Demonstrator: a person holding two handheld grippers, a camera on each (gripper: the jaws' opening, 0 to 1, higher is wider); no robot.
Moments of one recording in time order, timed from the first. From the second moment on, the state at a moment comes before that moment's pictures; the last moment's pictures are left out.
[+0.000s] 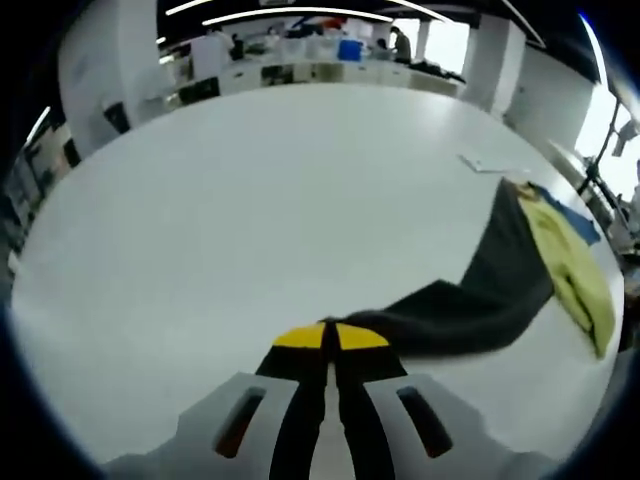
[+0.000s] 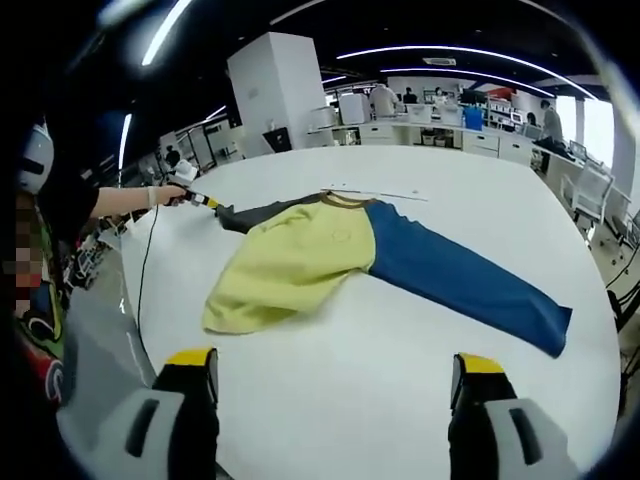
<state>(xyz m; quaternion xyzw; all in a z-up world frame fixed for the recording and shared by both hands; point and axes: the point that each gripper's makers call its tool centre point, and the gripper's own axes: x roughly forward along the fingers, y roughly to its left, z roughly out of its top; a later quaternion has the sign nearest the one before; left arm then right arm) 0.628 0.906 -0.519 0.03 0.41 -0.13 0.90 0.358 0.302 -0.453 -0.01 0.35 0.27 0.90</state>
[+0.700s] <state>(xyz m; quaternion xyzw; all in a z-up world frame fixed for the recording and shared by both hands) 0.633 0.913 -0.504 0.10 0.37 -0.15 0.91 0.357 0.302 -0.456 -0.01 0.36 0.27 0.90</state>
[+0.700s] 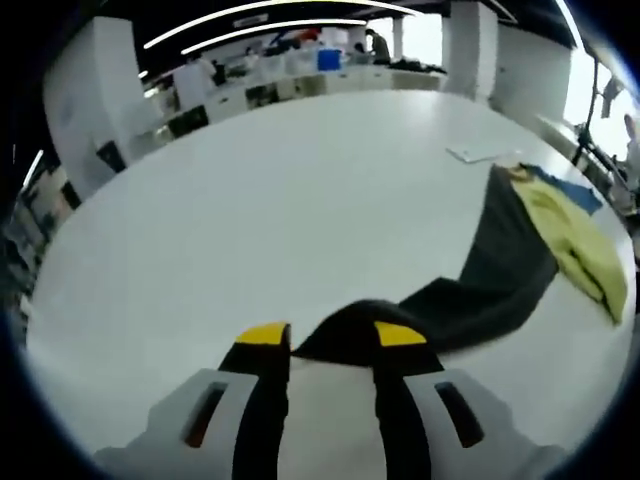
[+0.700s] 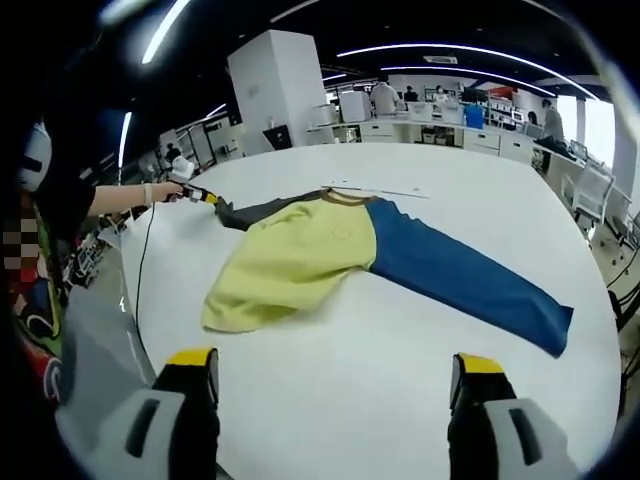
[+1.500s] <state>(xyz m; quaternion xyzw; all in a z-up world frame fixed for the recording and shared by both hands) 0.602 0.898 -0.490 0.12 0.35 -0.19 0.91 0.360 0.304 -0.449 0.00 0.34 0.27 0.90</state>
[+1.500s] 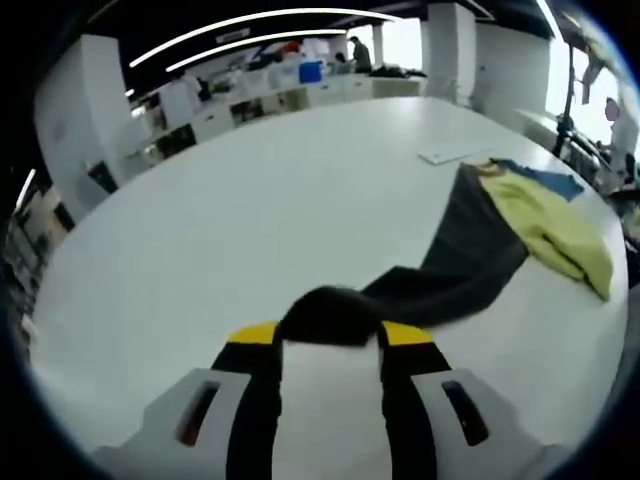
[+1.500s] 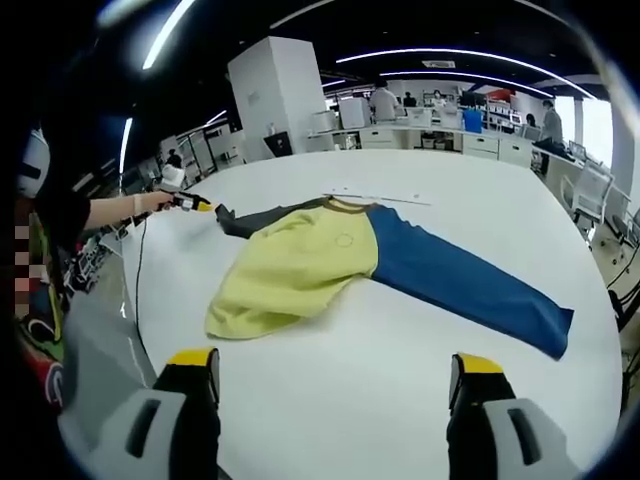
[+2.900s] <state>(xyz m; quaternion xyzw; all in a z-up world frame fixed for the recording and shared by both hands) 0.604 0.874 -0.533 0.15 0.37 -0.23 0.89 0.357 0.295 -0.455 0.01 0.36 0.26 0.90</state>
